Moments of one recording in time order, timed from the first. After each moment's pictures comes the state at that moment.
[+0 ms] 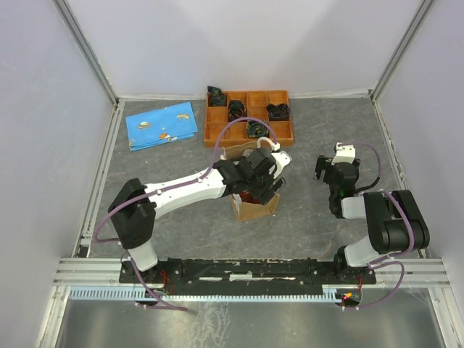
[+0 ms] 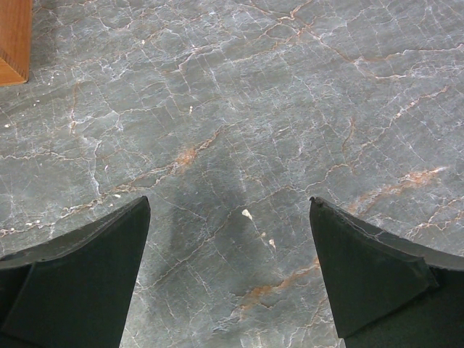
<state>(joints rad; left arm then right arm) -1.01 1.72 1.34 -0.48 -0.08 -0.05 0.05 1.51 0.33 0.84 0.23 0.02</state>
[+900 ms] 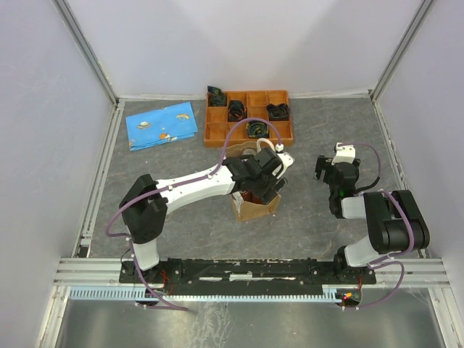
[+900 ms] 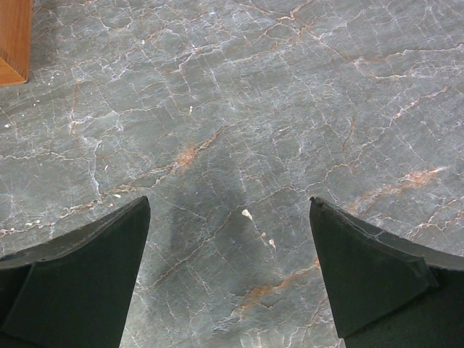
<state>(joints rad) -1.02 1.82 1.44 -0.58 -0.09 -0.09 0.05 1.51 0.33 0.84 0.23 0.02</state>
